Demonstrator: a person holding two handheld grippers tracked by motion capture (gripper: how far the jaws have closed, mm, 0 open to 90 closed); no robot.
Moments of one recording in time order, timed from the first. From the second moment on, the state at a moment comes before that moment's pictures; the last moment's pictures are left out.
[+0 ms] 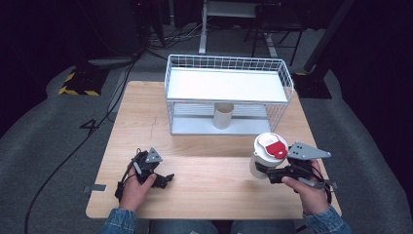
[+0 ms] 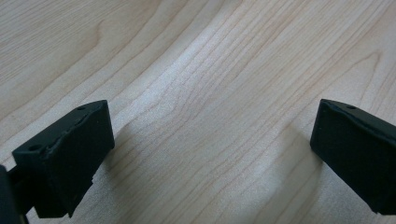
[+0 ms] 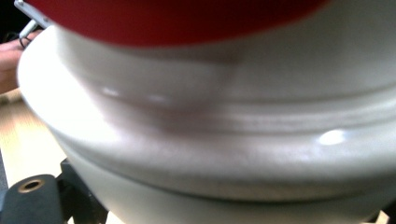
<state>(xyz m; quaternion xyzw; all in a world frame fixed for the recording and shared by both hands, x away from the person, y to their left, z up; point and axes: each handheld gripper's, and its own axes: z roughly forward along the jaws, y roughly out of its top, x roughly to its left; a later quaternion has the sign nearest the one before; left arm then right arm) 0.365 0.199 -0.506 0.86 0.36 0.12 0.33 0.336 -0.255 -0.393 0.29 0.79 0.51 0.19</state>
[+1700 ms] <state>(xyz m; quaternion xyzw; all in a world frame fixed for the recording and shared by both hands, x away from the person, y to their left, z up) 0.366 0.200 -0.506 0.86 0.36 0.13 0.33 0.420 -0.229 -0.264 0.27 0.78 0.52 0.22</state>
